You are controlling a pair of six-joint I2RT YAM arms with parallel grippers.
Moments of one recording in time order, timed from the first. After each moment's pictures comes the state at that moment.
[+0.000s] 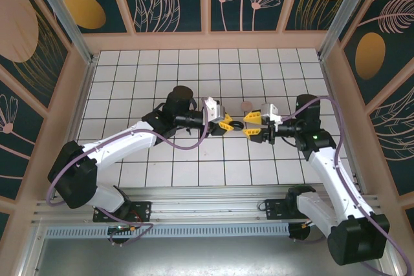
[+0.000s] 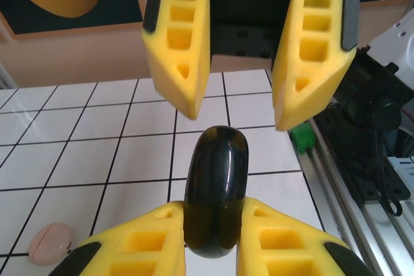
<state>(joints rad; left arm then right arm) -0.77 1.47 1.01 0.10 0.78 0.32 0.17 0.91 0.71 -0.30 -1.22 -0.60</state>
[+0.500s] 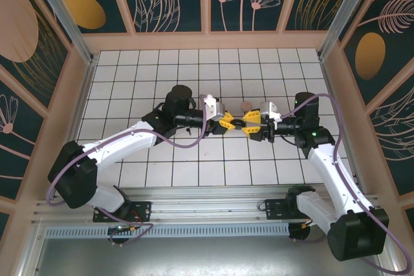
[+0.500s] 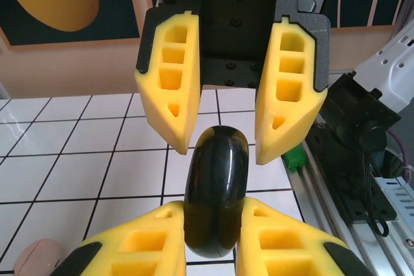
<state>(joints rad) -0.77 1.47 1.01 0.15 0.81 0.25 0.17 0.94 0.72 -0.30 -1.23 -0.60</state>
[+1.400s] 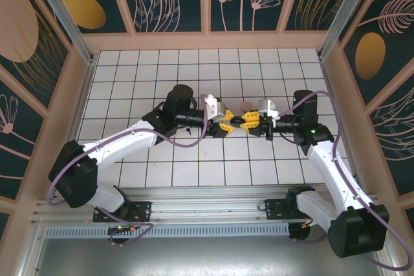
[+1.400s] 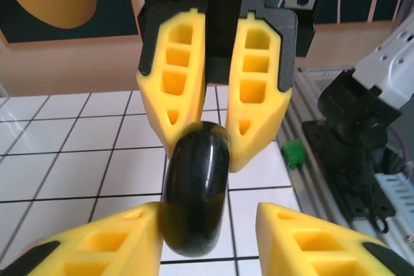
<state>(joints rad) -0.77 1.48 1.03 0.10 0.80 0.29 0.19 0.97 0.77 -0.34 -1.19 -0.64</state>
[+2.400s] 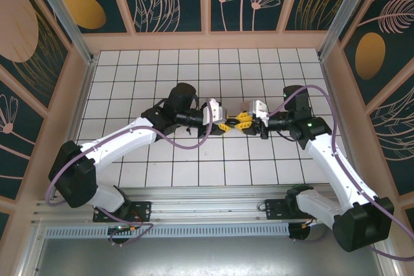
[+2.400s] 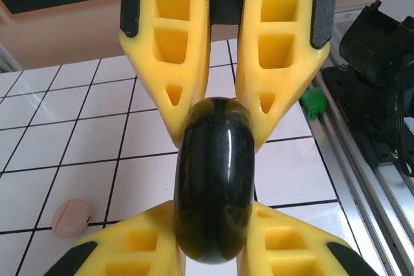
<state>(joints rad) -0.77 1.48 1.09 -0.11 0.72 0.49 0.30 1.02 0.88 -0.51 -1.04 -0.78</state>
